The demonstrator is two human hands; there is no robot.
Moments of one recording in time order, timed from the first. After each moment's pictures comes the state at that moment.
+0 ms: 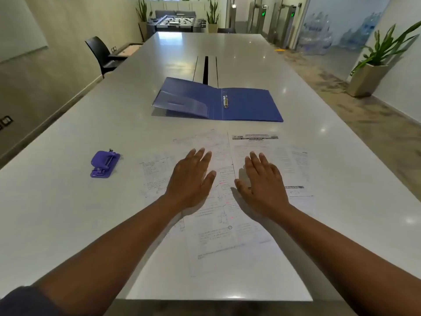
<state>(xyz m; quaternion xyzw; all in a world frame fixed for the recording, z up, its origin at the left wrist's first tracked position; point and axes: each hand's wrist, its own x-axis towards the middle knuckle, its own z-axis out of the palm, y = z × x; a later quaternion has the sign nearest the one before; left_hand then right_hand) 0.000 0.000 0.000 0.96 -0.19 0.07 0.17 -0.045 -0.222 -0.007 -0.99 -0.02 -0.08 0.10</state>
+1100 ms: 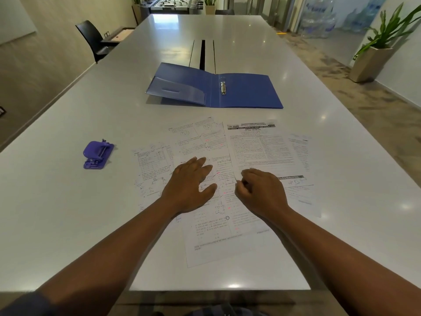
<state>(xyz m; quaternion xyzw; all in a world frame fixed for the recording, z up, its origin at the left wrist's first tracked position) -0.006 0.011 -0.041 0.96 -0.24 0.01 0.17 -0.061 -0.224 -0.030 -0.97 -0.05 -0.17 0.17</state>
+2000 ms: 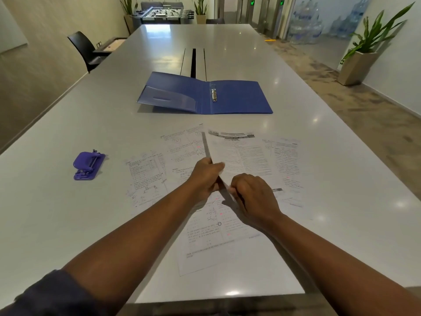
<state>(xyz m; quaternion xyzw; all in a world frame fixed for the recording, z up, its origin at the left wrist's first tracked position) 0.009 -0.079 0.011 0.64 0.08 -0.23 0.73 -0.069 -0.231 -0.036 -0.90 -0.22 -0.30 0.22</state>
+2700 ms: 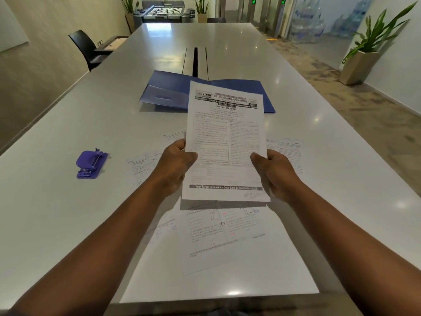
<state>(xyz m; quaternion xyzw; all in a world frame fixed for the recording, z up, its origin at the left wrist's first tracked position) 0.018 0.000 0.043 0.67 -0.03 -0.15 0.73 -0.031 -0.258 0.025 -0.61 0.14 0.01 0.78</state>
